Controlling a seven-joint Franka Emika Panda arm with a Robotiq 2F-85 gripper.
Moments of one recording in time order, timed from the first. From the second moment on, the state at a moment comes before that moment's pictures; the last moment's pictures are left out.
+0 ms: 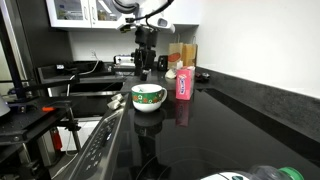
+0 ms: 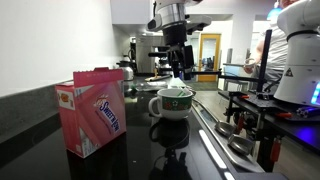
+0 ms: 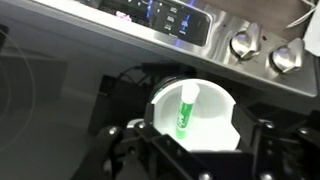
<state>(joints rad) 0.08 0.23 0.04 -2.22 -0.03 2.26 -0.19</state>
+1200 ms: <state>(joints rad) 0.11 0.41 0.06 -2.12 -0.11 2.25 -0.08</state>
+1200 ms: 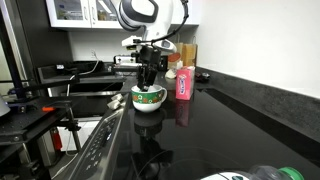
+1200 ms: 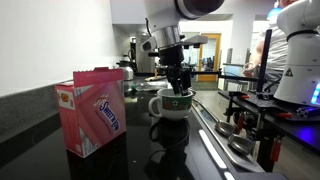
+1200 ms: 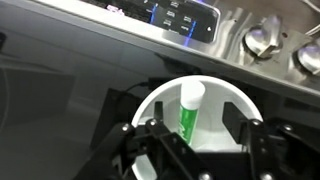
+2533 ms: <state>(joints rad) 0.08 0.15 0.06 -2.16 0.01 2.21 -0.05</state>
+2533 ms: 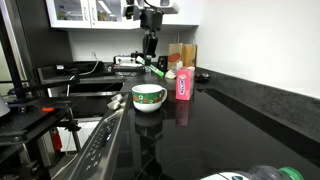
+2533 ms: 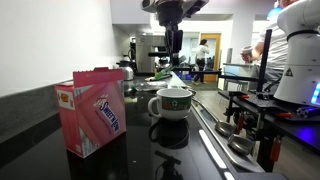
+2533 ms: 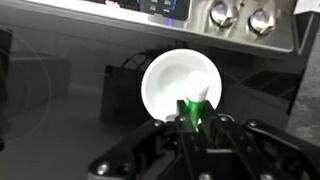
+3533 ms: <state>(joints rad) -0.04 0.20 -0.14 -2.39 -0.26 2.78 0.07</state>
